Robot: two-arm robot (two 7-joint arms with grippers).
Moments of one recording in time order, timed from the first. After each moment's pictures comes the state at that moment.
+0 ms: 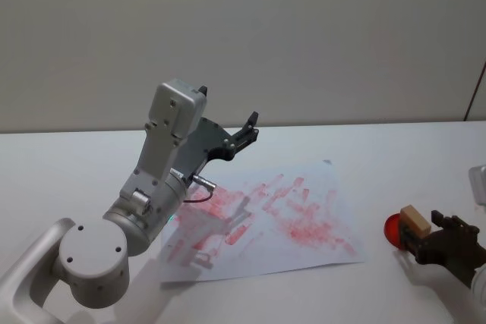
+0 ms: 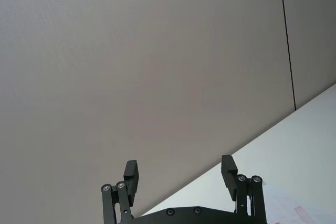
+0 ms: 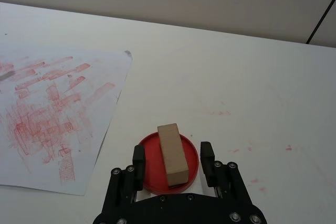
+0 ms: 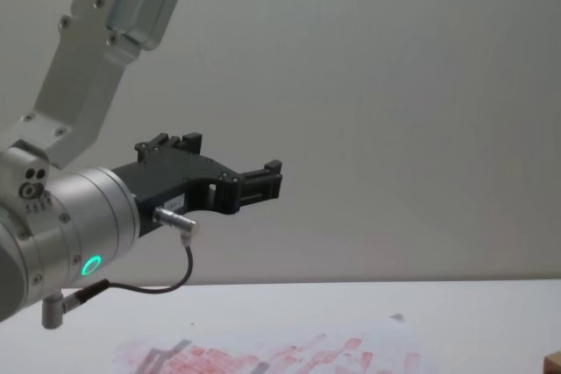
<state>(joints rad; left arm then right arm) -0.24 0.38 0.45 -1.63 -0.20 0.01 -0.01 -0.11 0.38 -0.20 -1.76 0.29 0.39 0.04</state>
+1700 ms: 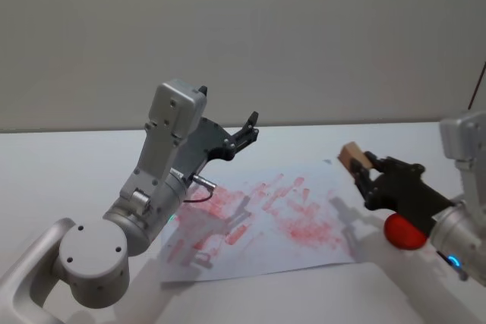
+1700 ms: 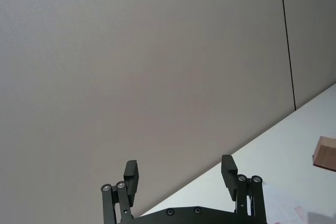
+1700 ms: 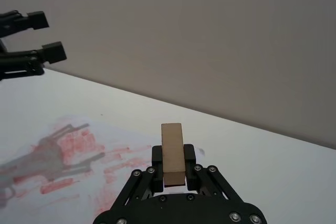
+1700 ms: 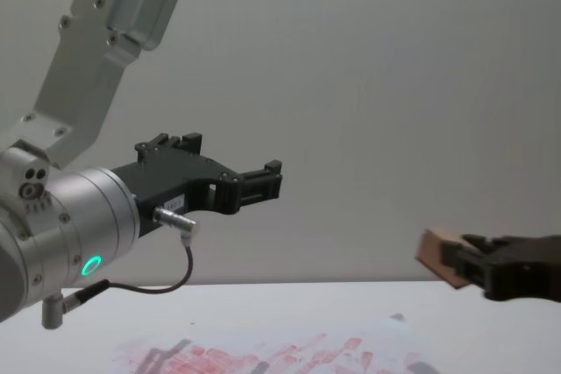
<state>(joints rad) -0.24 0.38 0.45 -1.63 -0.20 0.01 -0.01 0.04 0.30 -0.24 -1.69 0.24 0.20 0.29</state>
